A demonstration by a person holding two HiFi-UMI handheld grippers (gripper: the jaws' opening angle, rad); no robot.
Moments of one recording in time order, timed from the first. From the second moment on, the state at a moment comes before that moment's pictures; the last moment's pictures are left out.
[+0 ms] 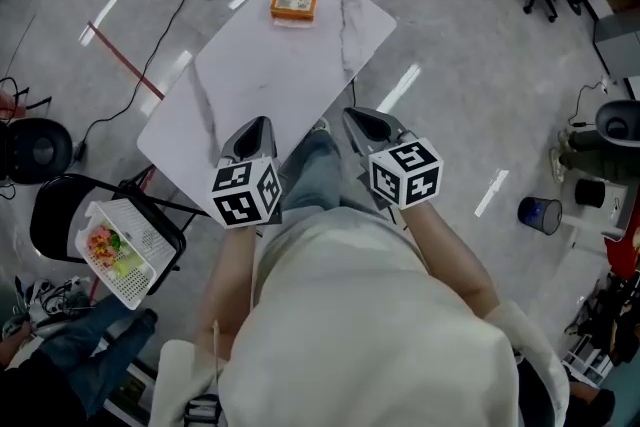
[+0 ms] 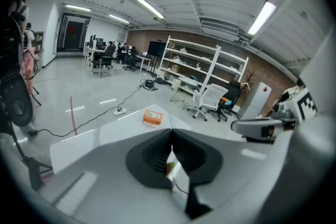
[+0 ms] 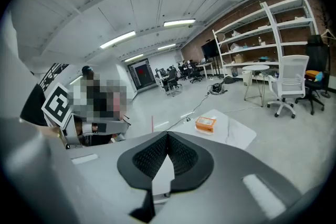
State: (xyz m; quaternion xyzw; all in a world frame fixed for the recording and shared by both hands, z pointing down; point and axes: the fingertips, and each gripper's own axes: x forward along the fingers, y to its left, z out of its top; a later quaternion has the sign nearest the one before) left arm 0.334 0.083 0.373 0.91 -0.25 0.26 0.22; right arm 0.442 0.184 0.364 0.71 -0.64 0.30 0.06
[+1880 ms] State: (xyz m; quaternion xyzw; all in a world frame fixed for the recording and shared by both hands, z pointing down) left arm 0.469 -0.131 0.412 0.85 -0.36 0.26 0.27; right arm 0.616 -0.071 0.418 0.62 -0.70 0.31 0.19
